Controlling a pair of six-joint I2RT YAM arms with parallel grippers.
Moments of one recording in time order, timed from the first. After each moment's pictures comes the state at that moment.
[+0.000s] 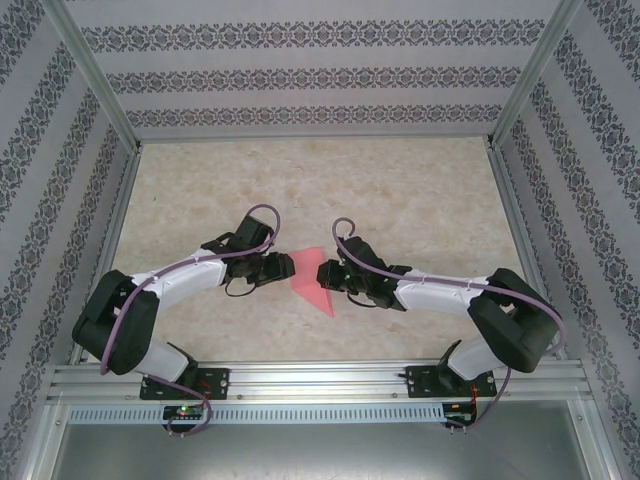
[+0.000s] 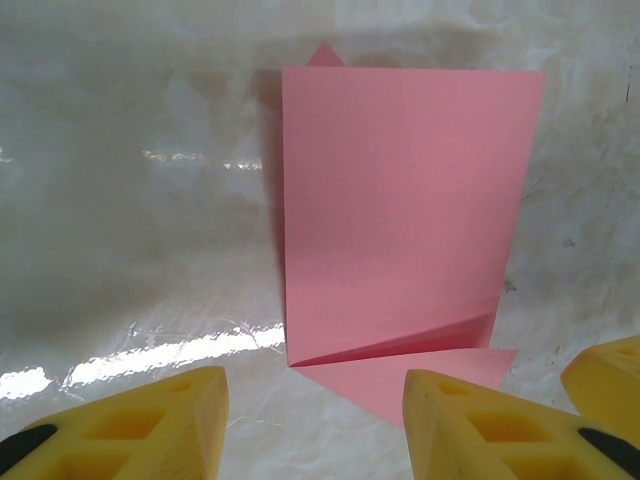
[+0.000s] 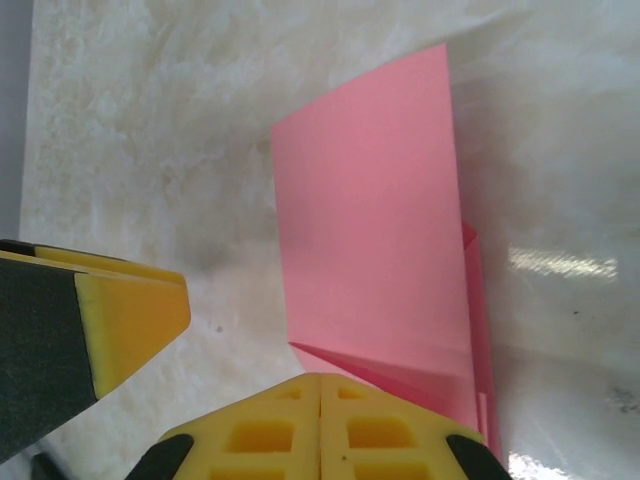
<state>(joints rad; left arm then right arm) -0.54 1.47 0.78 -0.37 0.30 -0.78 0.83 1.47 0.64 0.10 -0.10 0.90</state>
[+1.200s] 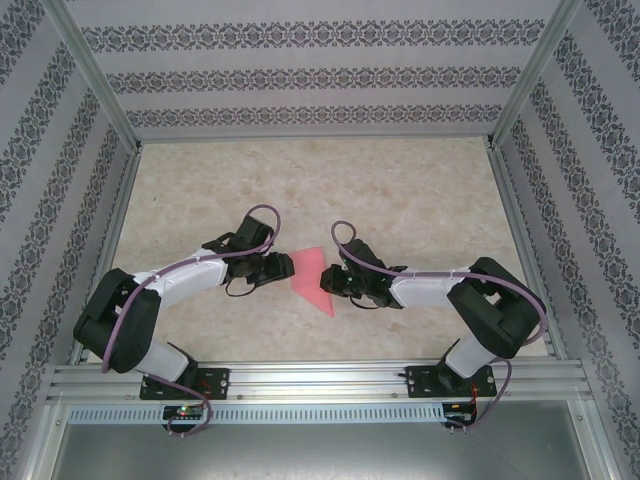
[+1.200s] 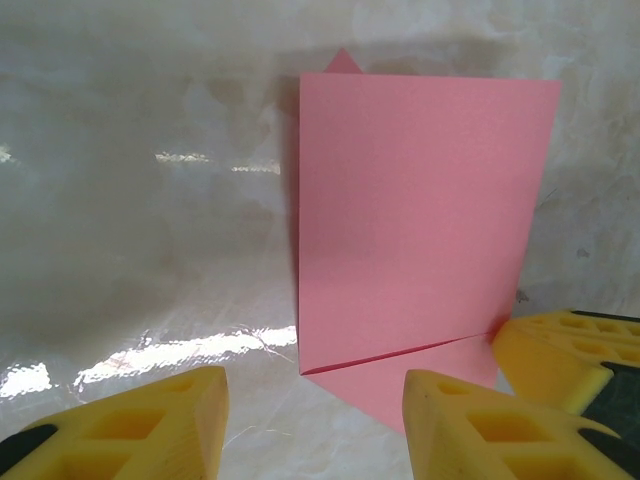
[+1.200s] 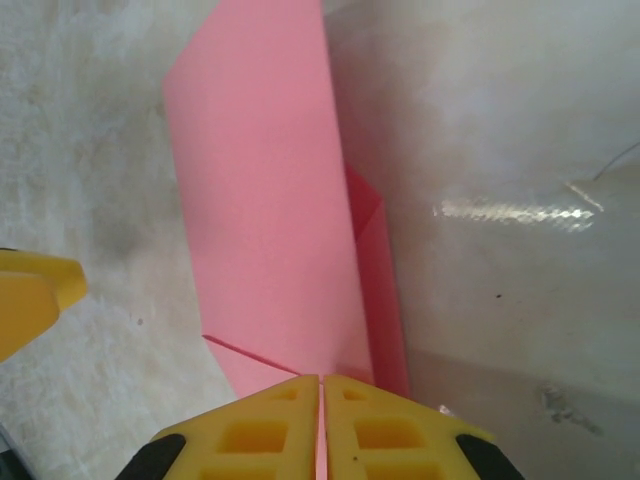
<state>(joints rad) -0.54 1.48 0.78 -0.36 0.29 -0.79 0.77 1.59 0.60 0.17 -0.21 0.92</state>
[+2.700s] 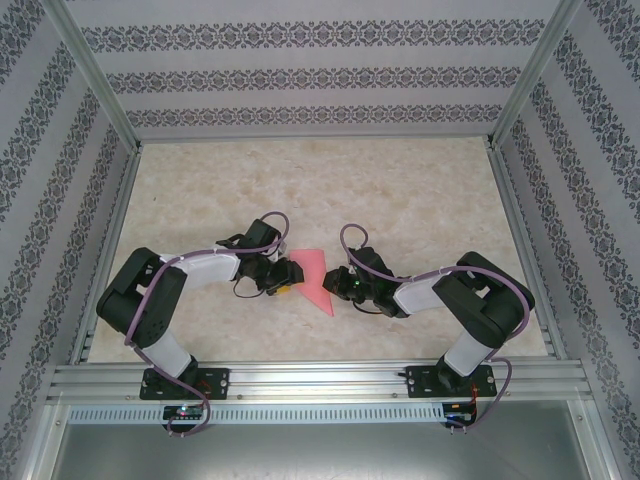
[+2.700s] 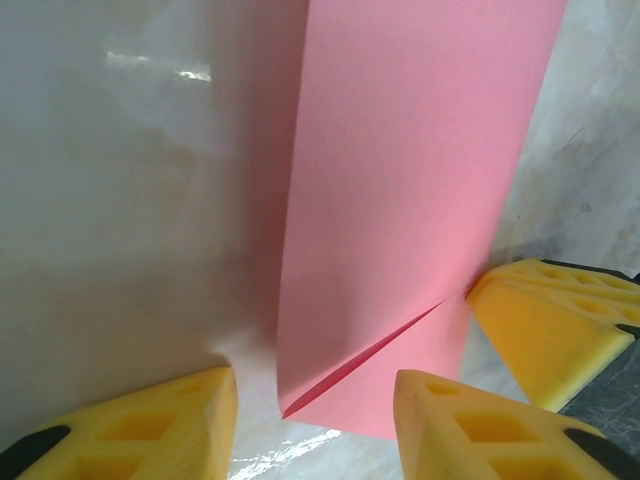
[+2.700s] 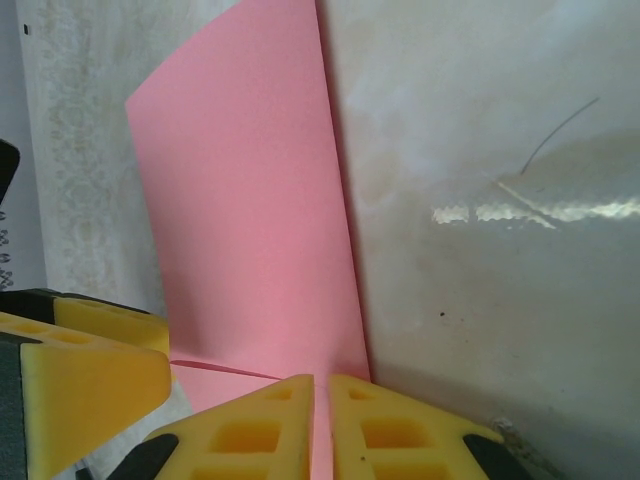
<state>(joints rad) -0.55 1.65 0.79 -0.27 0.51 -0.85 0.74 1.67 0.47 0.50 -0.26 1.06</state>
